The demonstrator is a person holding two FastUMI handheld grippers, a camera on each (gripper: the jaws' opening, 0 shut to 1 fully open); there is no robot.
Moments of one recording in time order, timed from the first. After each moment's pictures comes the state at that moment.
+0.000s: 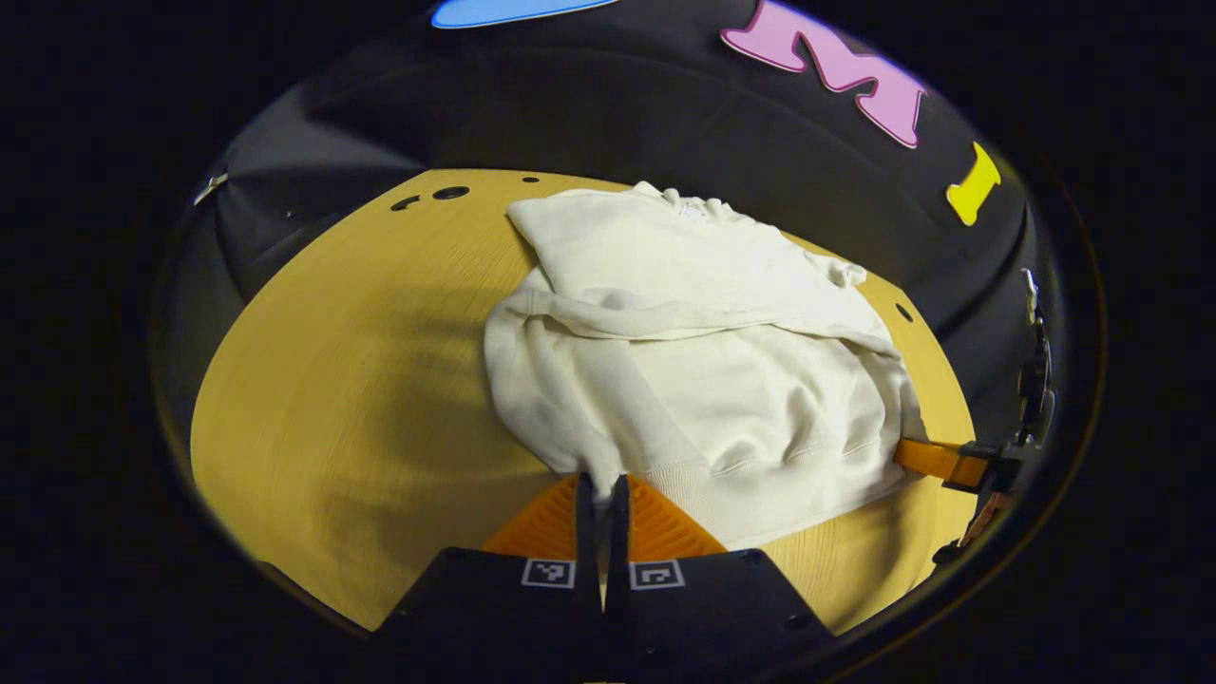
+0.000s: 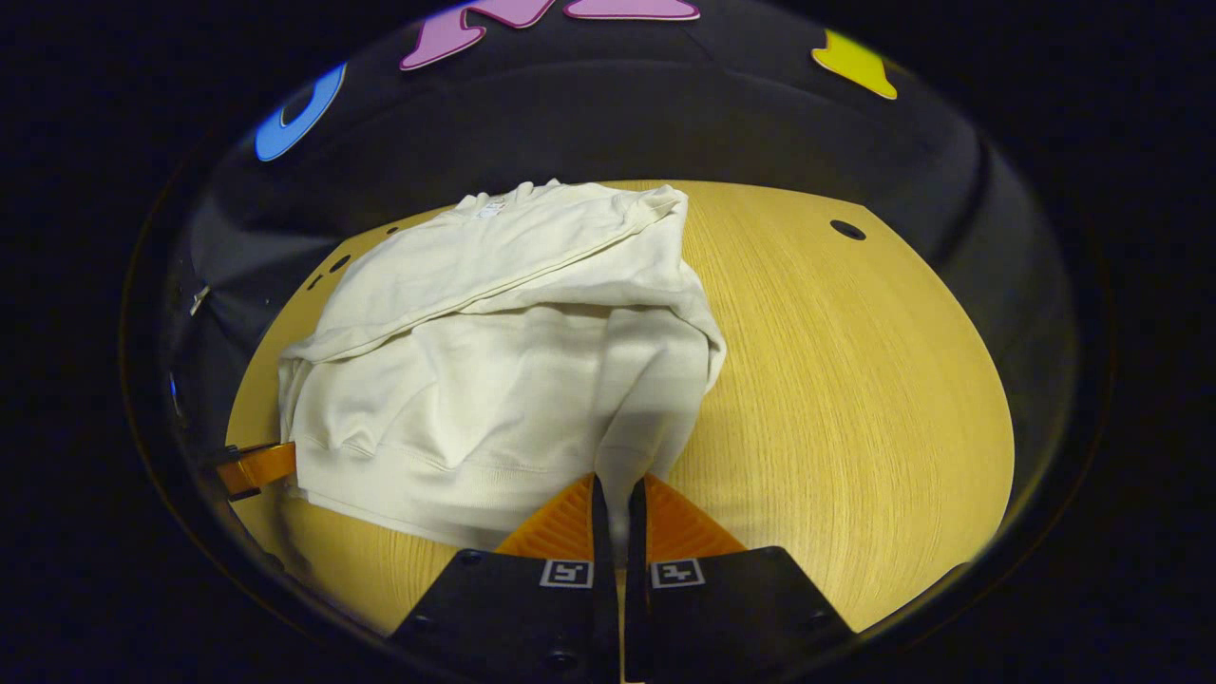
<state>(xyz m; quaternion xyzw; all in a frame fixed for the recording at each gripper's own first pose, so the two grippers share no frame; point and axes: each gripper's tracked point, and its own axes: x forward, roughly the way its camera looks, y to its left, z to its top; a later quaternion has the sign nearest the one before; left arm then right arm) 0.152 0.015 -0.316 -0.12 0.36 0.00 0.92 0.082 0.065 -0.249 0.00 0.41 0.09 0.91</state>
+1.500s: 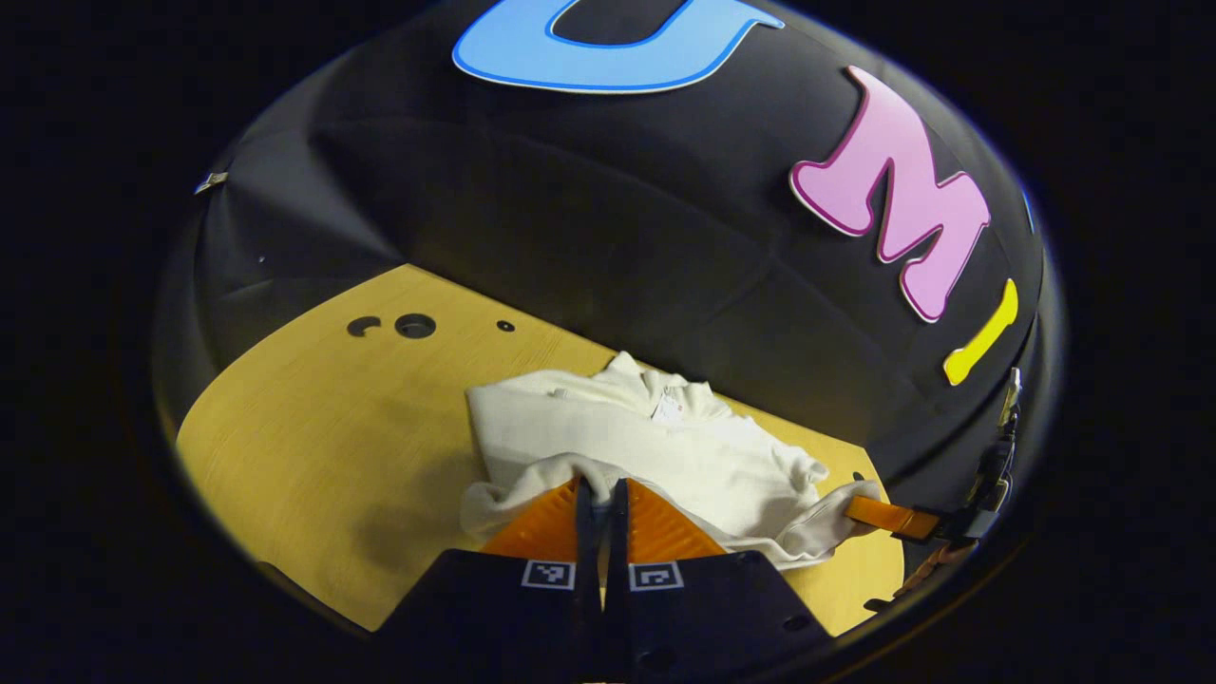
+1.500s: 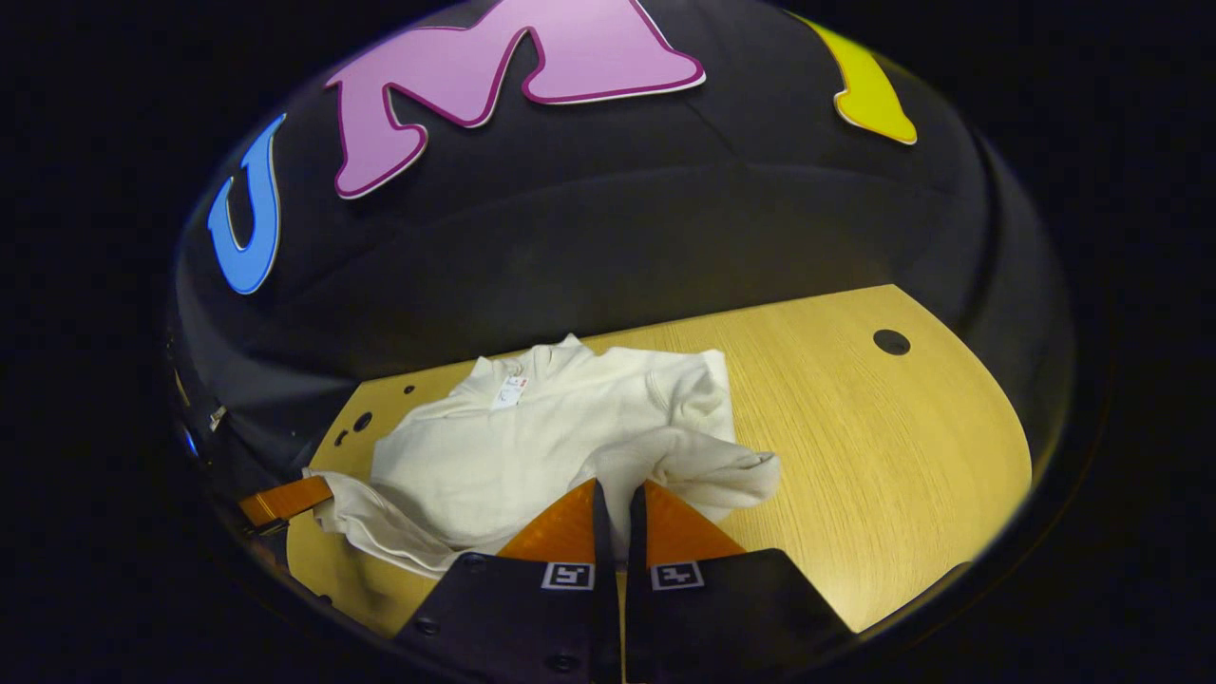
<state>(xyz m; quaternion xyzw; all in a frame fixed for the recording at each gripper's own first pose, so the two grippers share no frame) 0.323 0.037 -0.172 -0.20 0.20 -0.02 0.96 0.248 0.127 -0.131 0.10 0.28 0.09 0.95</state>
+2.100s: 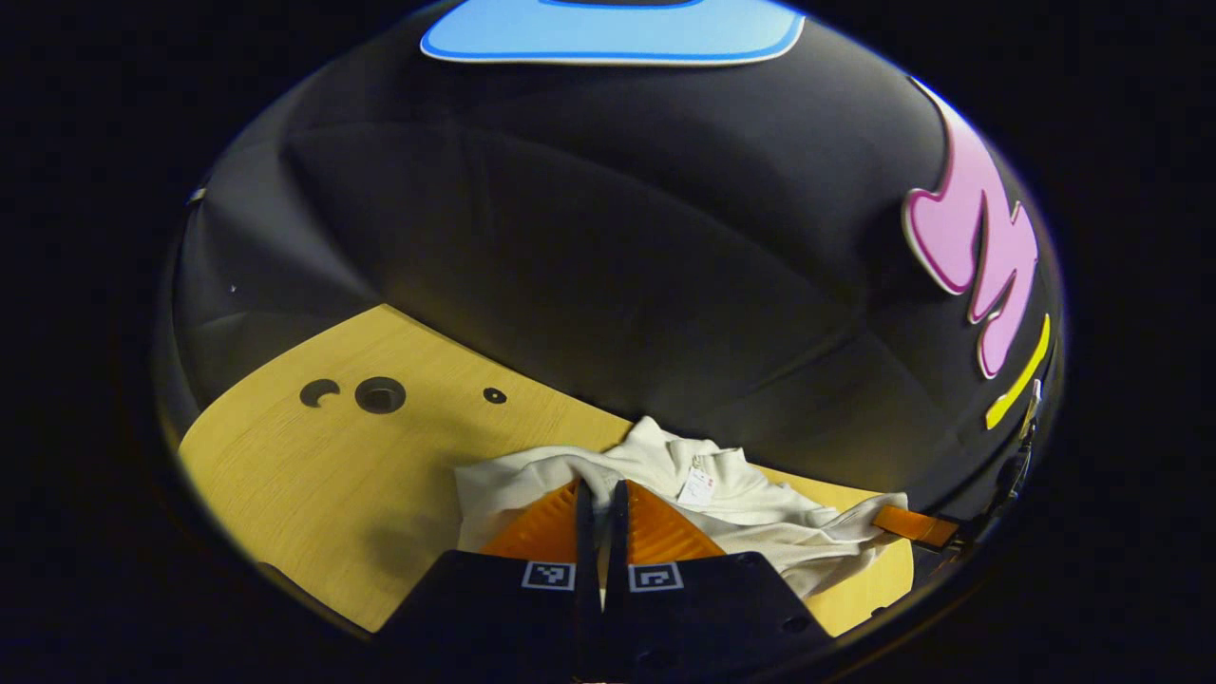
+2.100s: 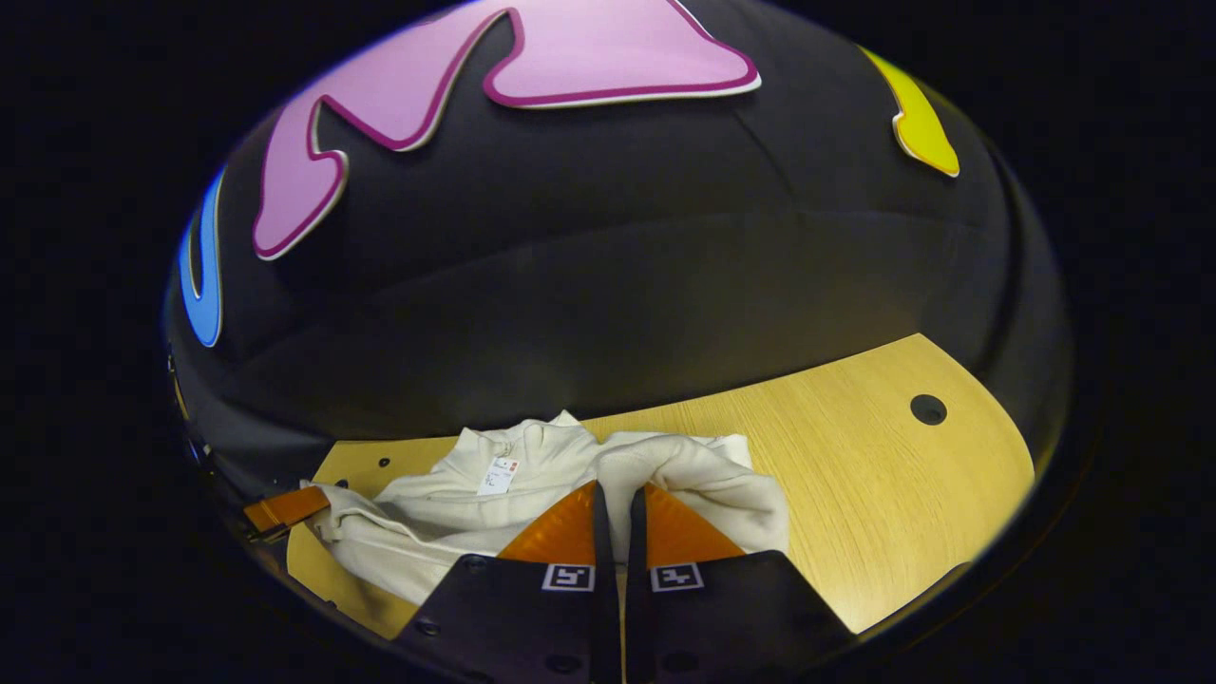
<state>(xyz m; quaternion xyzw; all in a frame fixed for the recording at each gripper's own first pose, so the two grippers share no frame) 0.438 0.073 -0.165 -0.21 0.17 0.01 0.96 0.353 0.144 -0.126 0.11 0.24 0.06 0.96</state>
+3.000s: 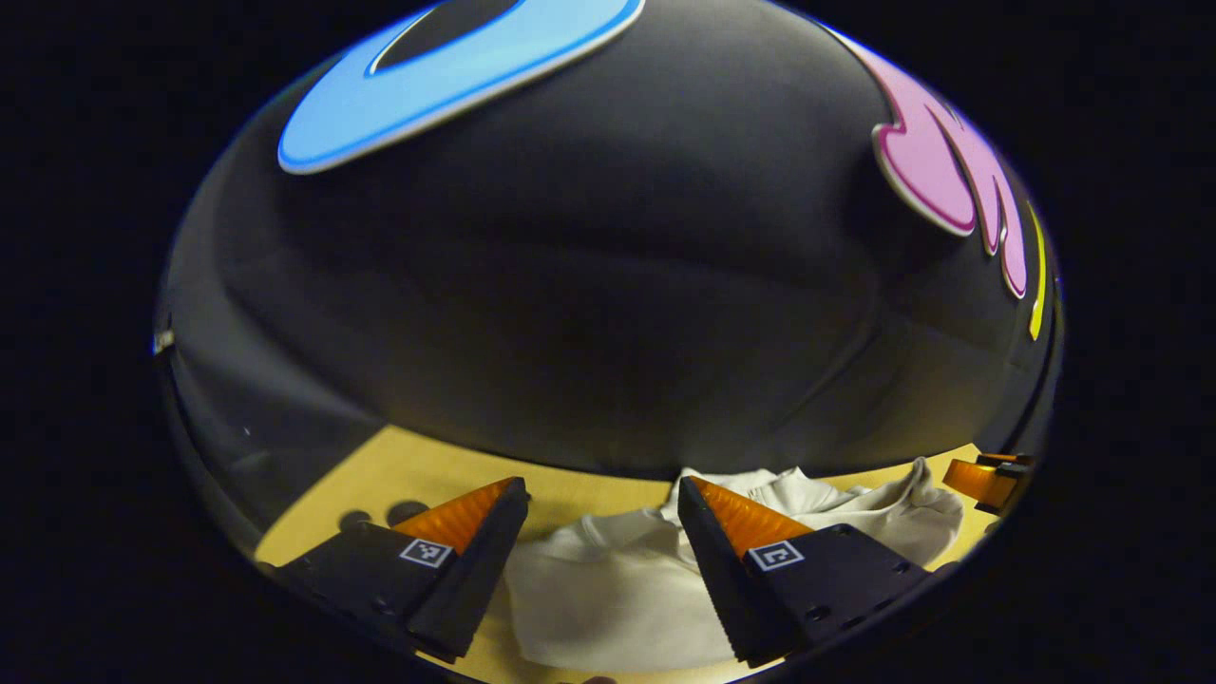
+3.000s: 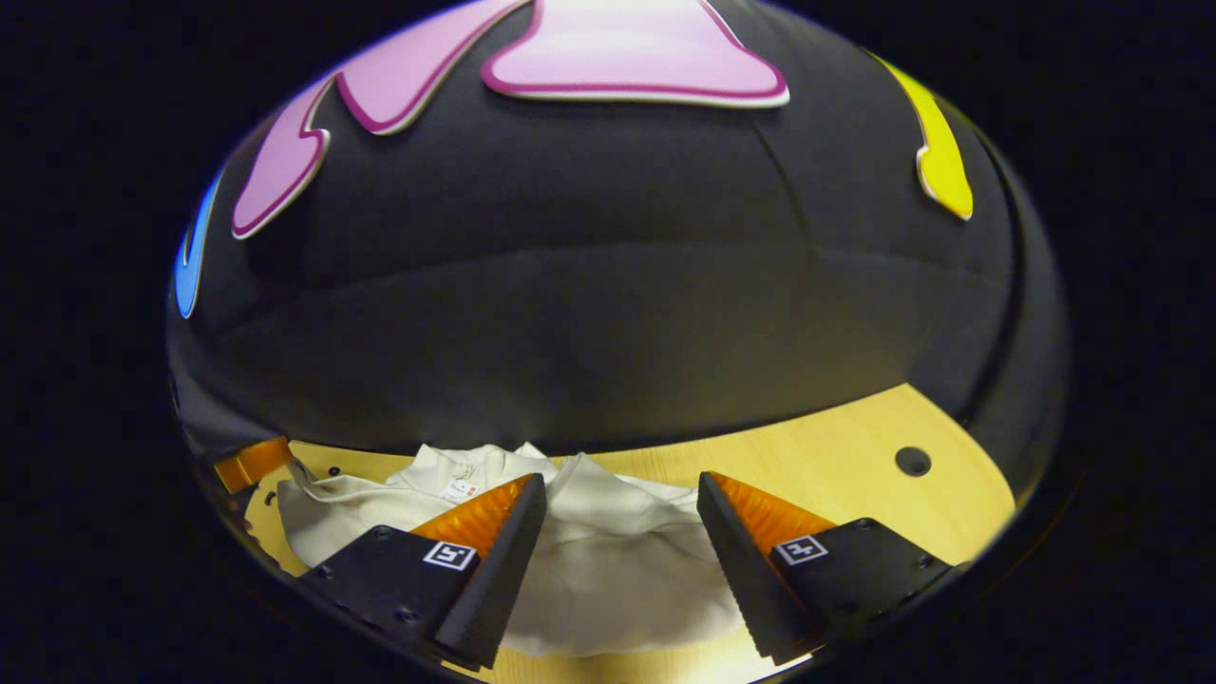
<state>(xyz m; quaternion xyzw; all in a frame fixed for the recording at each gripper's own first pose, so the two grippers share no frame) 0.480 0.091 -0.098 -0.03 0.09 0.04 0.99 0.366 0.133 -0.088 0.02 0.15 0.05 0.99</state>
